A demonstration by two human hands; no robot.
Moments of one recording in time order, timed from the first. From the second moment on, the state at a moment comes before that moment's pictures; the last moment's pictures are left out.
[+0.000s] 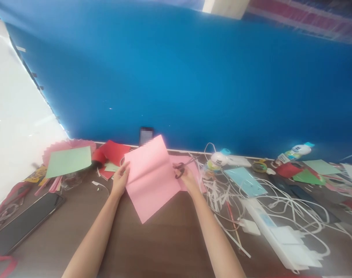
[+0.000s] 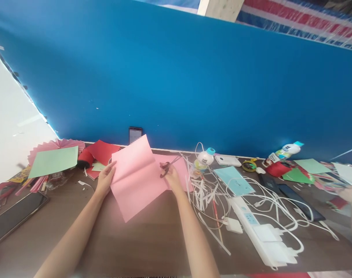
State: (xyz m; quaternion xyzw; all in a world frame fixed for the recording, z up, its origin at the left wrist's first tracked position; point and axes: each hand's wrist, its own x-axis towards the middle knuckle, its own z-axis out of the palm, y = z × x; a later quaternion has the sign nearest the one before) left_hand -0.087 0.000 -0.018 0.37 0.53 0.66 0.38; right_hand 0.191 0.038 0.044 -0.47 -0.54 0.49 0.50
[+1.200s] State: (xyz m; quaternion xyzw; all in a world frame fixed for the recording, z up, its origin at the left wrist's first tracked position) left_hand -0.071 -0.008 -0.003 0.42 0.47 0.52 0.57; right_hand 0.208 0.013 -0.018 -0.52 -0.46 0.41 0.59
